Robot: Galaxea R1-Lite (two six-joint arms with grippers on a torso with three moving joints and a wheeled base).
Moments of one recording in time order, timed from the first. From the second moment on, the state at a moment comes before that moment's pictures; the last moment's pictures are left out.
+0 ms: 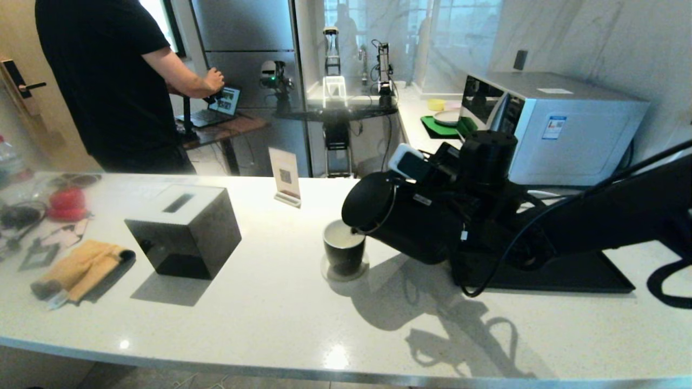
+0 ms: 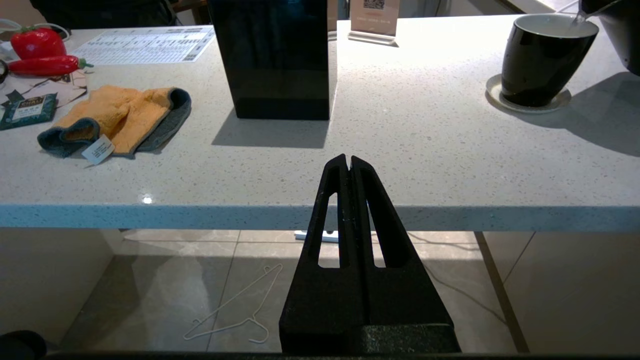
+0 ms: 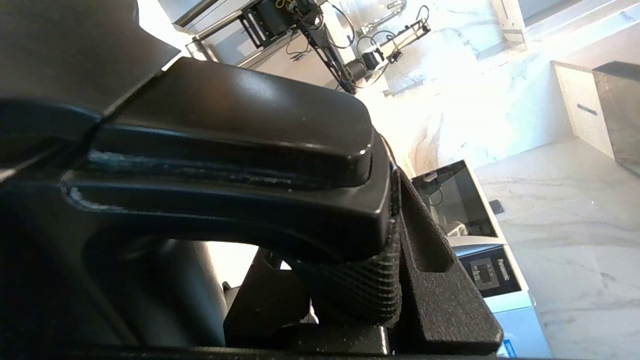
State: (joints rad) left arm 0.00 0.00 0.00 0.00 0.00 0.03; right arm 0.52 2.07 -1.26 -0.89 -0.24 -1.03
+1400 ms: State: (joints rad) left arm 0.00 0.00 0.00 0.00 0.00 0.03; right arm 0.52 2.08 -1.28 -0.88 -0.22 -1.04
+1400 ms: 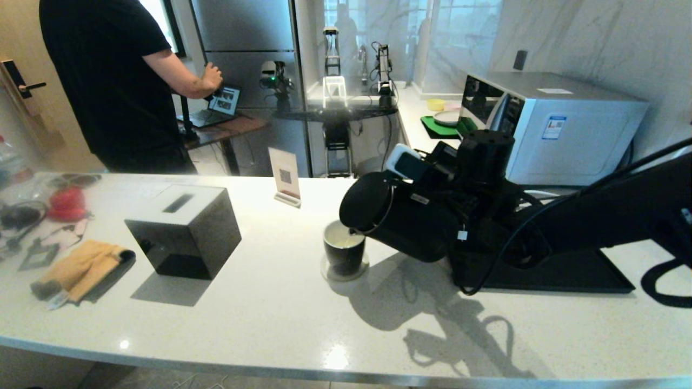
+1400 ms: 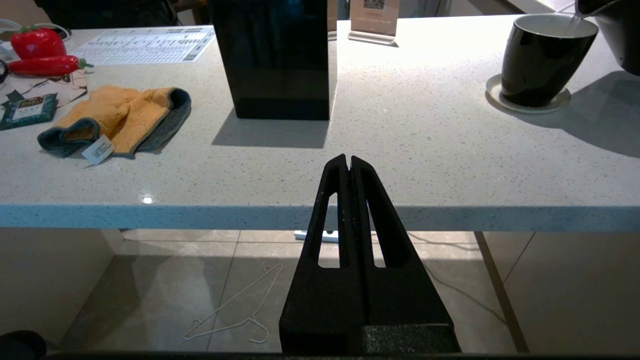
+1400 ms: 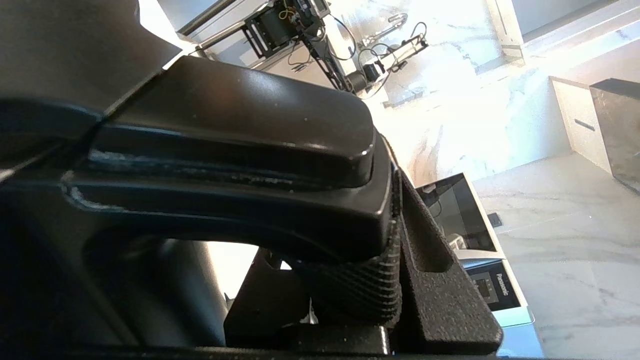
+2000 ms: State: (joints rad) left arm 0.00 0.00 0.00 0.00 0.00 0.03; right arm 0.52 2.08 -1.29 -0.87 -0.21 -1.04
